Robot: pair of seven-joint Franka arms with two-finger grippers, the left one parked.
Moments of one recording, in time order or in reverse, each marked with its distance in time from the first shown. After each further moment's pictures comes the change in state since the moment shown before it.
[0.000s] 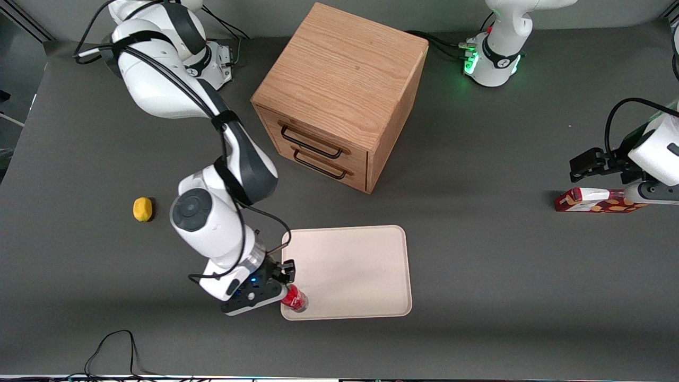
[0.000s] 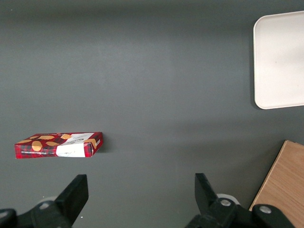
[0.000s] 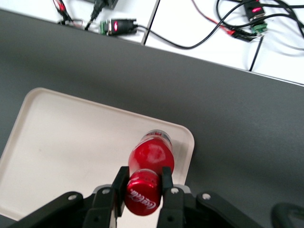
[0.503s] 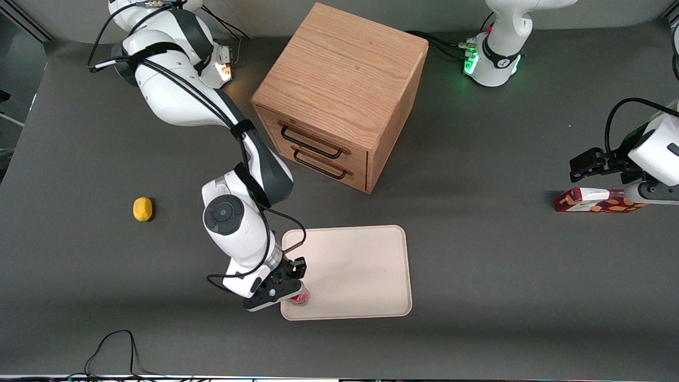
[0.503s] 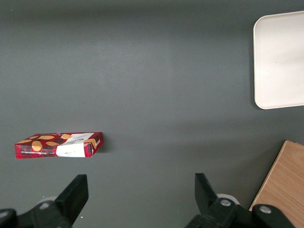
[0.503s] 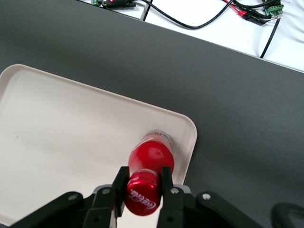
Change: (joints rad) arm 0.014 0.044 0.000 0.000 -0.043 -0.001 0.000
